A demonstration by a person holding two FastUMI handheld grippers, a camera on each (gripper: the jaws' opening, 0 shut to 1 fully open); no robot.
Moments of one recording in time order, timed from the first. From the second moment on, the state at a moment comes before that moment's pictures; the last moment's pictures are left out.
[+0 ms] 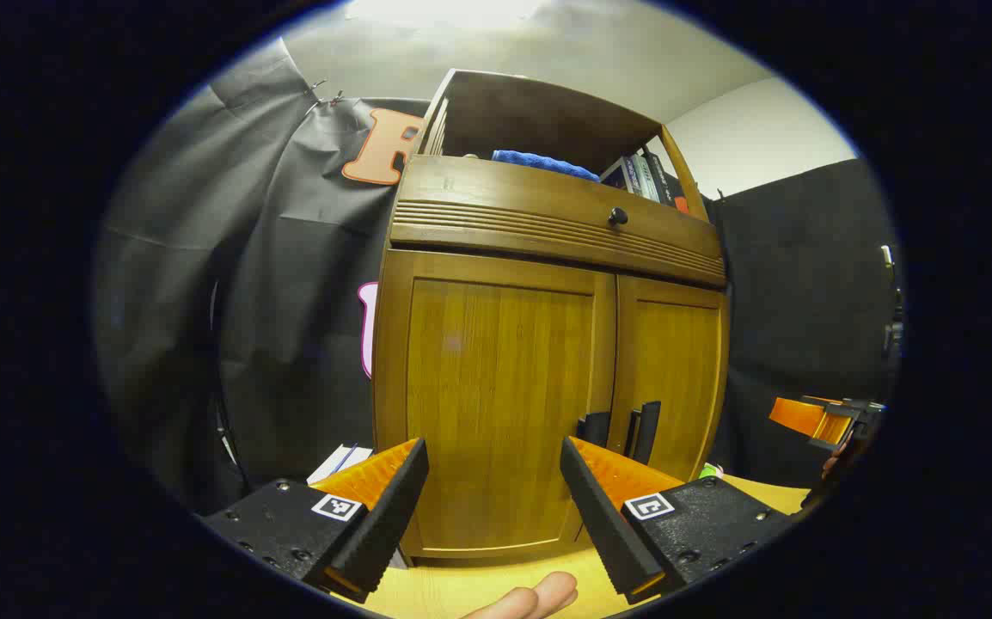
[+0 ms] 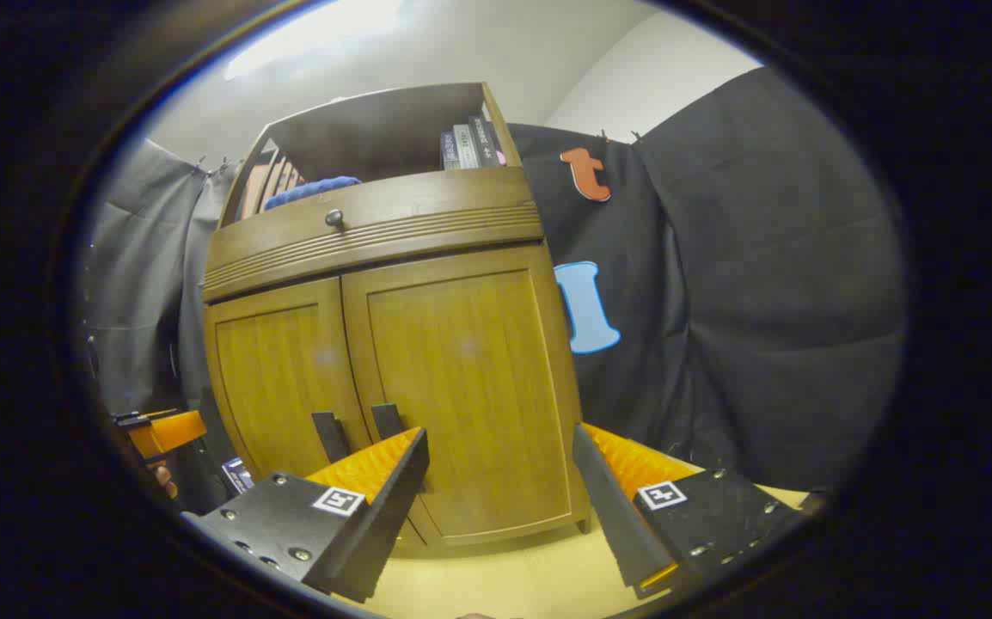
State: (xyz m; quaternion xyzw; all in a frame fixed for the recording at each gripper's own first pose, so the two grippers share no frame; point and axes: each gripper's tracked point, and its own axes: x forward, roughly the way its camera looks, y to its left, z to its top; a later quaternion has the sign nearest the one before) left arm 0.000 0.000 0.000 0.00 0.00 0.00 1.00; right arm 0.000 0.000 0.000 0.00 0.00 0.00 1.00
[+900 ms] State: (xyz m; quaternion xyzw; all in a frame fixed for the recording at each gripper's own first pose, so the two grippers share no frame) left arm -0.007 0.005 0.007 0.00 -0.01 0.01 1.00; right arm 0.015 0.025 -0.006 -0.02 -0.02 0.01 1.00
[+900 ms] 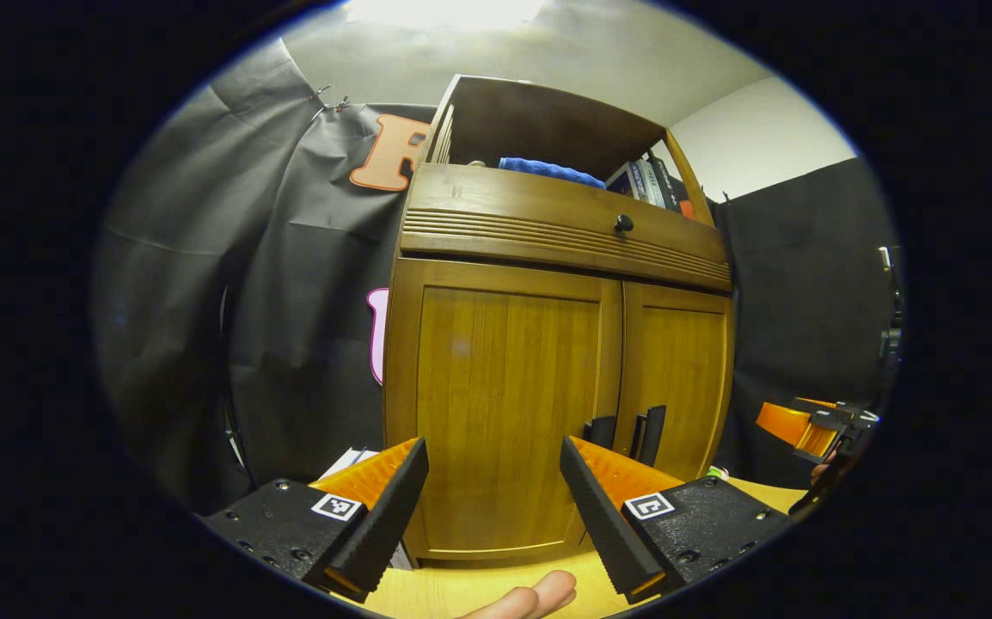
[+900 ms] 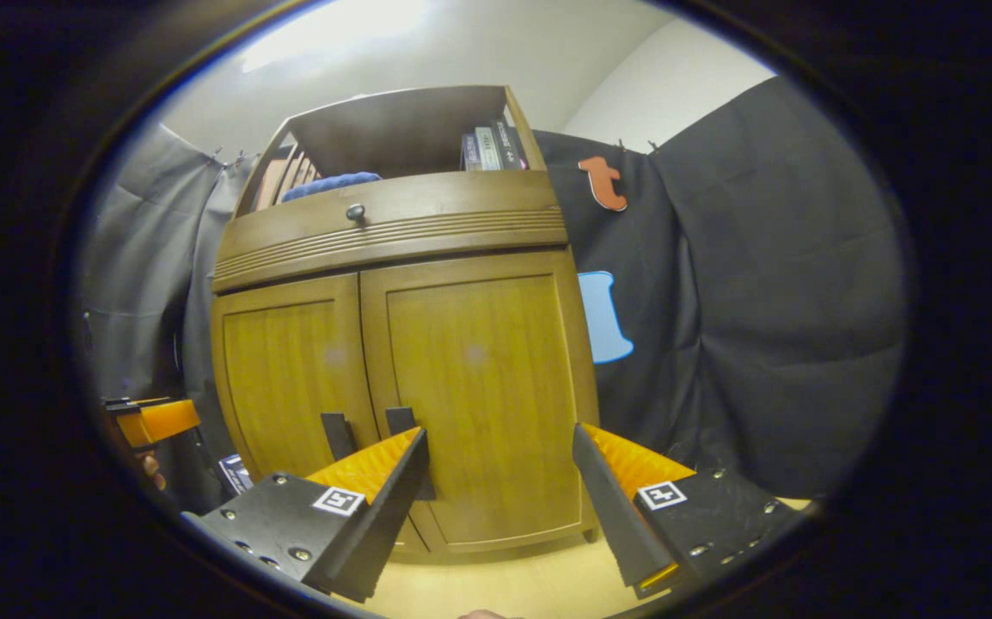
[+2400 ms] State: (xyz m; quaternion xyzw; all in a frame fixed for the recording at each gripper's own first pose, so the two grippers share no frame) left arm 0.006 0.034 0.009 0.01 -0.01 0.04 1.00; right arm 0.154 0.137 -0.095 -0.04 0.06 0.11 0.99
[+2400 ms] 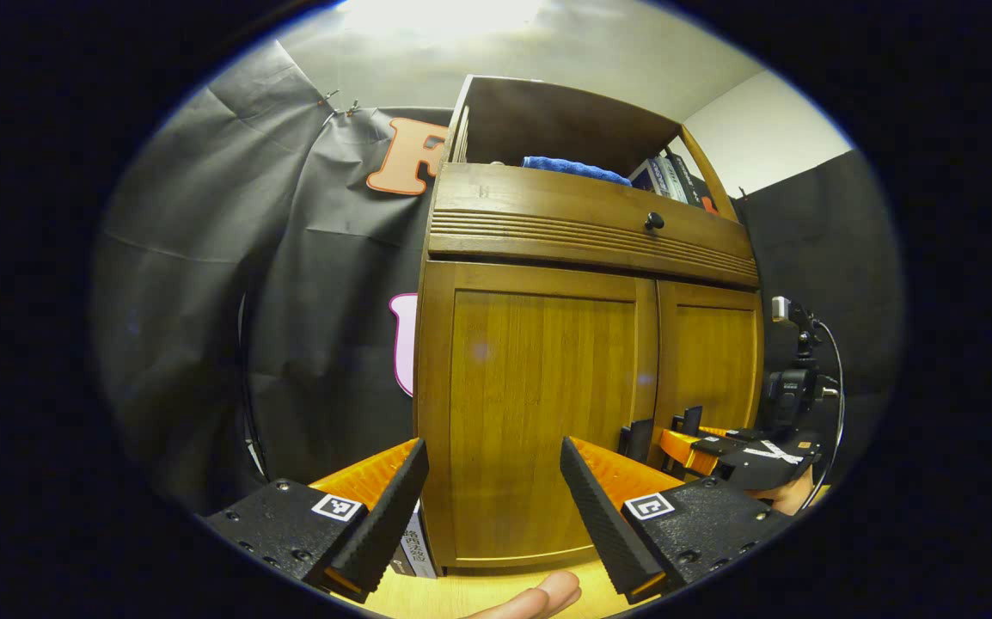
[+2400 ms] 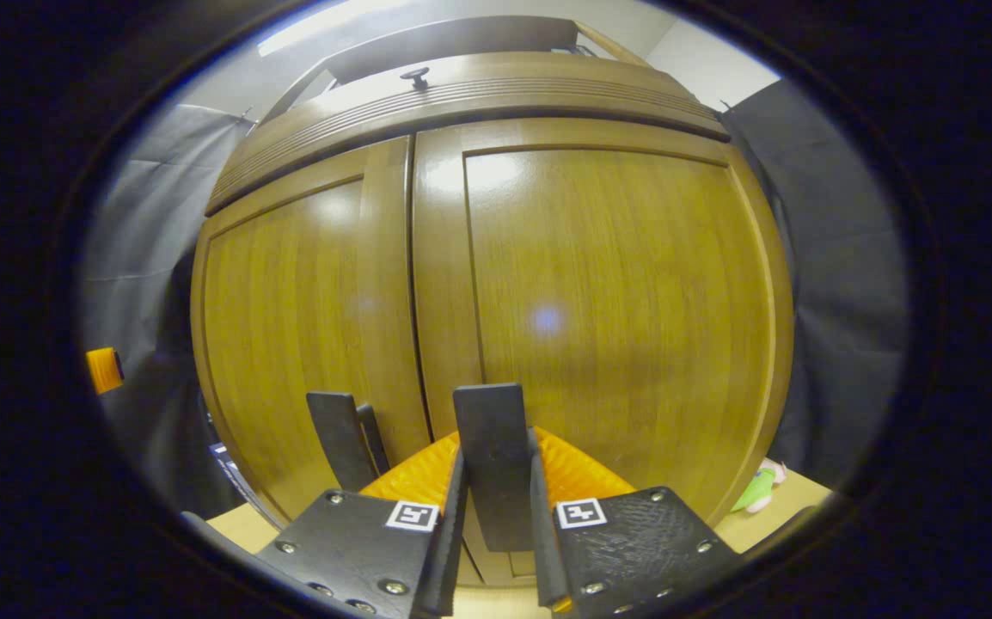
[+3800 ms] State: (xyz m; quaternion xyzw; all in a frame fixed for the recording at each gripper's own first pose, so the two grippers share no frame) left arm -0.004 0.008 0.006 0.00 -0.01 0.00 1.00; right arm 0.065 0.115 -0.051 -0.08 0.06 0.10 0.99
